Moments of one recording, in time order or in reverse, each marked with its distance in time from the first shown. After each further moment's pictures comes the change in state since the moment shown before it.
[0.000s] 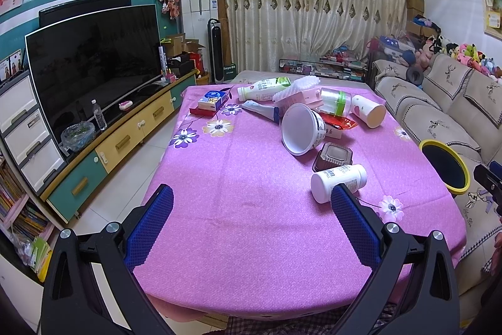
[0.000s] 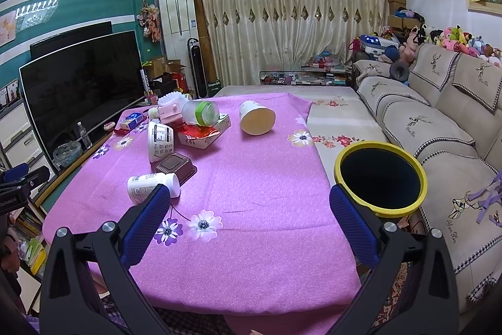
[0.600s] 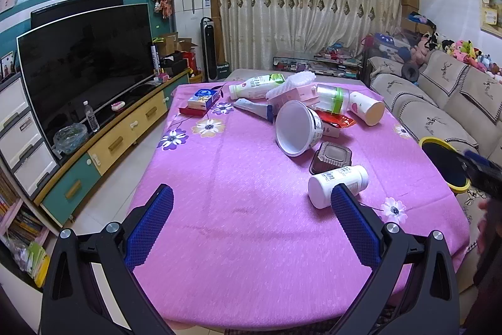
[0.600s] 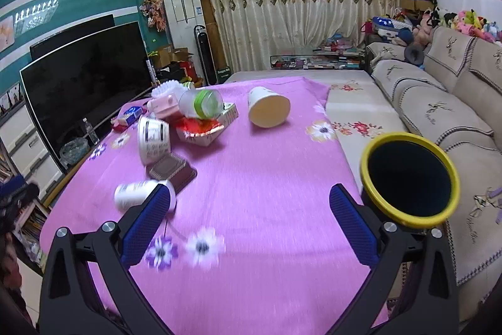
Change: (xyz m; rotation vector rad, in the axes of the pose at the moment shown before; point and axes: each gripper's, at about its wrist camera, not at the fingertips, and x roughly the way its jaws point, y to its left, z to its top) left arm 0.031 -0.005 0.005 0.021 0.013 -0.030; right arm 0.079 -0.007 0.021 0.032 0.073 0.077
